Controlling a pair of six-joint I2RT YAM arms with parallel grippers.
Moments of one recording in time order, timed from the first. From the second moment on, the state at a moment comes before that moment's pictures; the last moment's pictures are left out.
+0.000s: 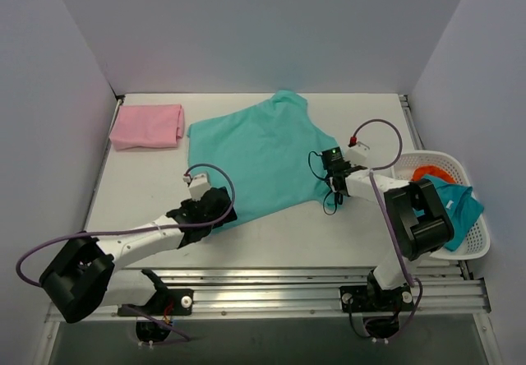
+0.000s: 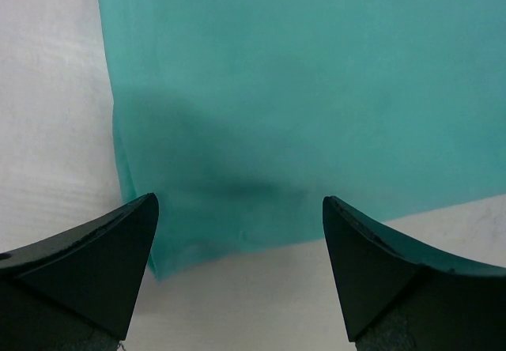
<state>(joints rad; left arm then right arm) -0.76 1.27 0.60 -0.21 -0.49 -0.90 0.35 1.67 0.82 -0.14 0.55 0.82</state>
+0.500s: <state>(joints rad) -1.02 1.04 0.49 -0.44 -0.57 -1.27 0.32 1.61 0.75 -0.11 0.52 0.82</state>
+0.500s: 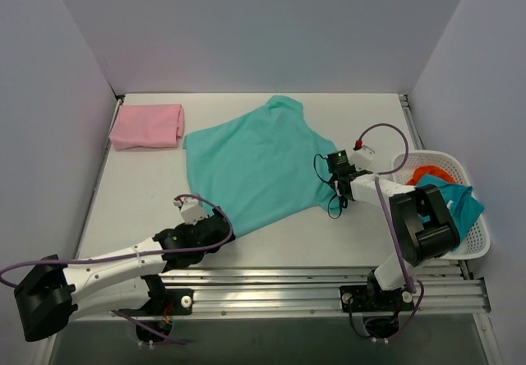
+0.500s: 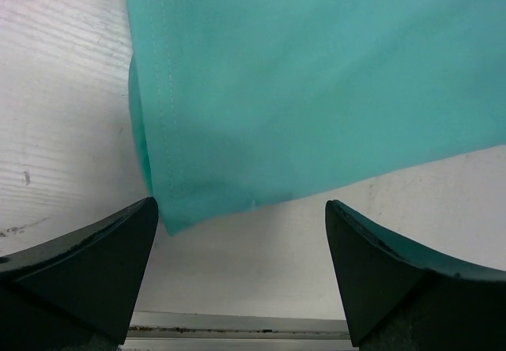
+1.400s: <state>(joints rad) -1.17 0.25 0.42 -0.68 -0.81 -1.32 0.31 1.58 0.73 -0.08 0.50 0.82</state>
